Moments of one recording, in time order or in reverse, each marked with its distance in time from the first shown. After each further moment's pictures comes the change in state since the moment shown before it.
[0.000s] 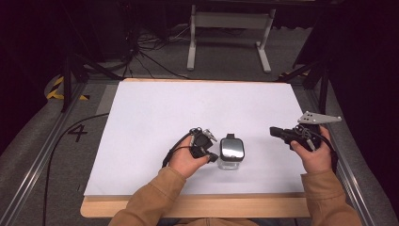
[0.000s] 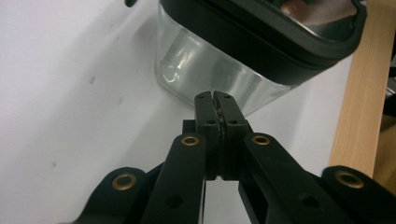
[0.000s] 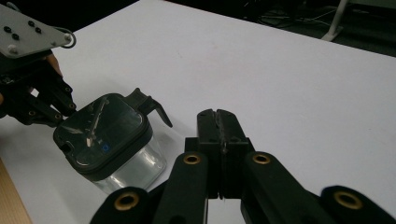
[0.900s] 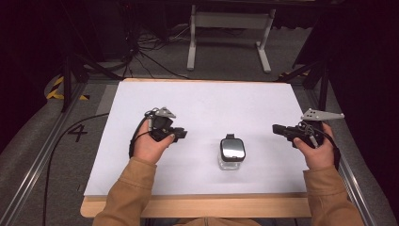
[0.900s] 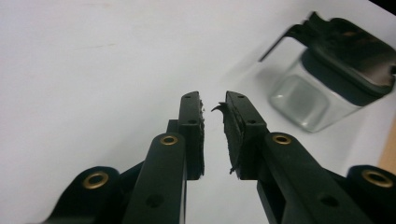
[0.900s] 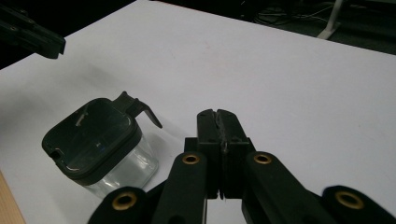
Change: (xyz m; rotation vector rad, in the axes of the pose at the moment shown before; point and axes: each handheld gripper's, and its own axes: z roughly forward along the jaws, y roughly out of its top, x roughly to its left) left arm 0.055 -0.040 -0.110 -0.246 0.233 -0.179; right arm -0.014 0.002 -0.003 0.002 -0.005 0.031
